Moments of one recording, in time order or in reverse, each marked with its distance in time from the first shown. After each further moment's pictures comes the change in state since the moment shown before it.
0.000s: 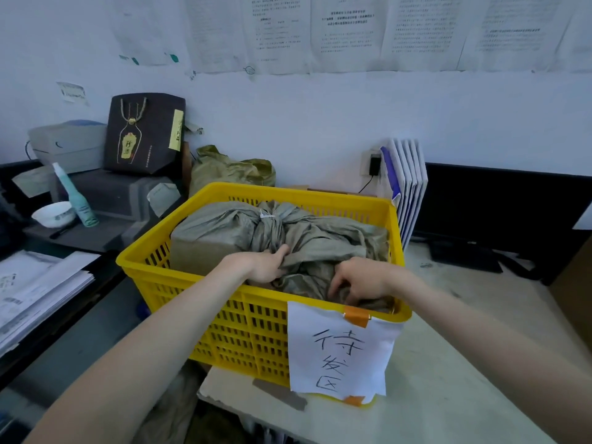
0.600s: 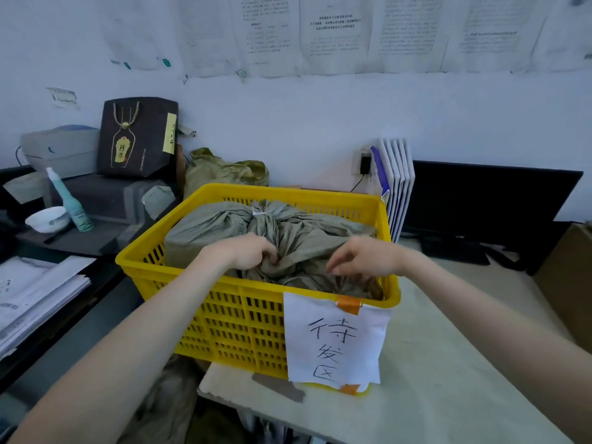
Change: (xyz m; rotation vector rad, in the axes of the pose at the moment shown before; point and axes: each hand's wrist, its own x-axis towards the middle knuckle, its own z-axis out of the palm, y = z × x) left_hand -0.044 -0.003 -0.019 0.093 0.202 0.150; right_hand -0.037 -0.010 -0.022 0.320 0.143 0.030
